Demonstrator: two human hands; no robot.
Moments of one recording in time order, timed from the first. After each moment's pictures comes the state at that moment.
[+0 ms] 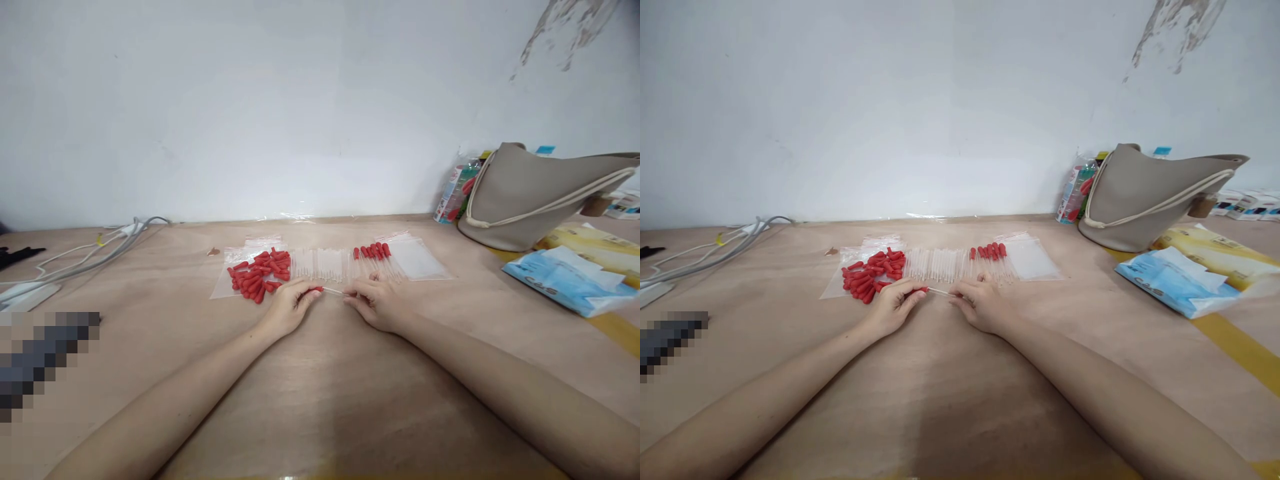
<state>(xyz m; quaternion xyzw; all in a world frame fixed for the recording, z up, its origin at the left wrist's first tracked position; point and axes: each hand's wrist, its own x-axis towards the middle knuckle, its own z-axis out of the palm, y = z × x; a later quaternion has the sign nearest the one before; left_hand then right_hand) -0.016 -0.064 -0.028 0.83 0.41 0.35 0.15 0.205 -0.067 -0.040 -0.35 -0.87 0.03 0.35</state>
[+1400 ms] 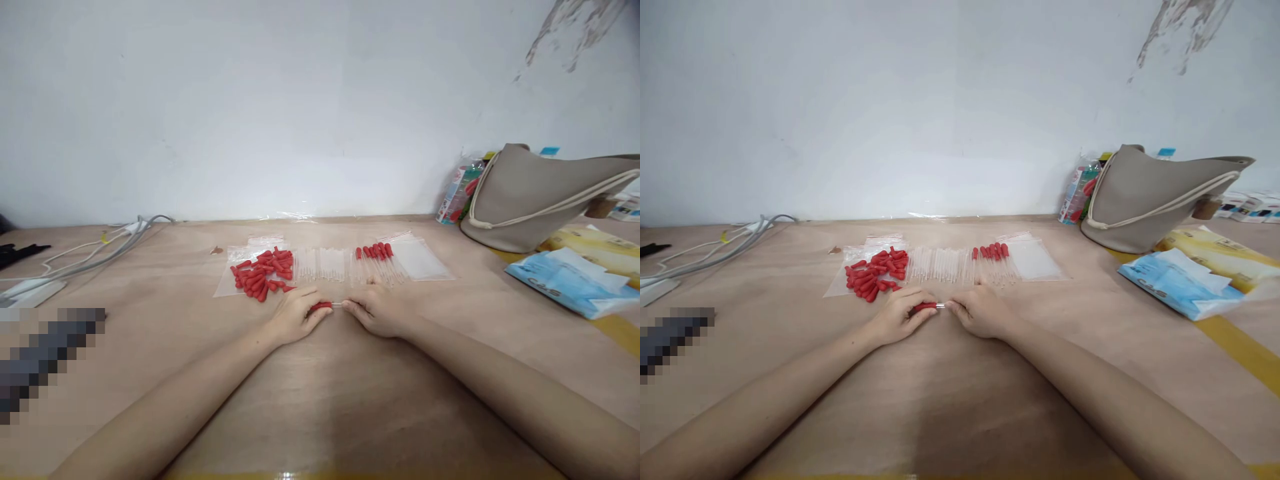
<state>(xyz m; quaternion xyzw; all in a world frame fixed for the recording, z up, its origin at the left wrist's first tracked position) -0.017 -0.072 -0.030 0.90 0.32 0.27 0.06 0.195 -0.078 -0.023 -0.38 -0.90 0.06 0.20</state>
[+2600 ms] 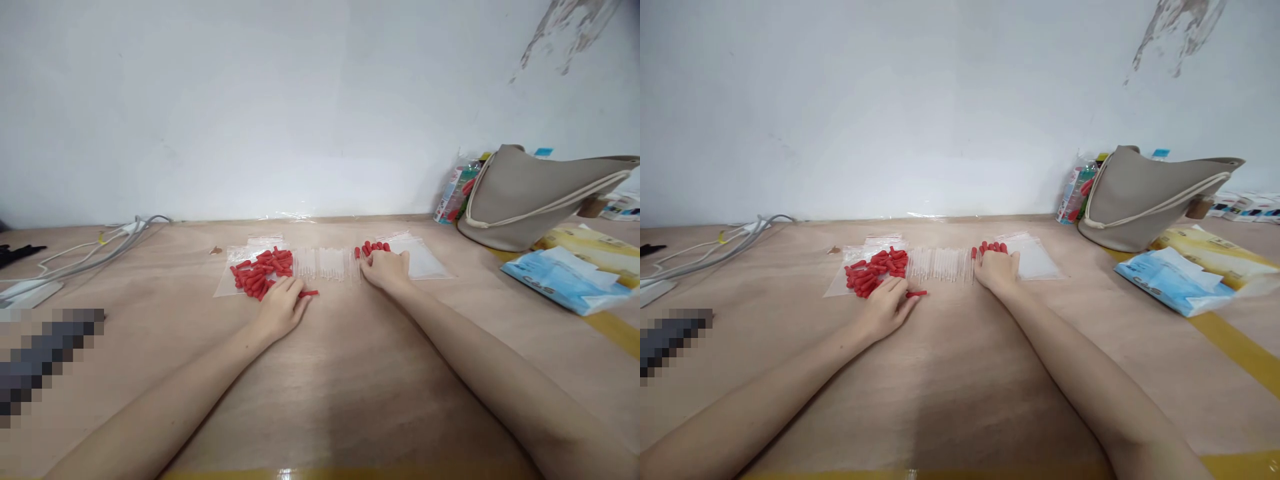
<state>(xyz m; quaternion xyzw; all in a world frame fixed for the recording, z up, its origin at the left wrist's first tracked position) -0.035 -0.071 -0.029 0.86 0.44 0.26 -0.07 0.205 -0.013 -0.016 -0.72 -0.67 -0.01 0.18</state>
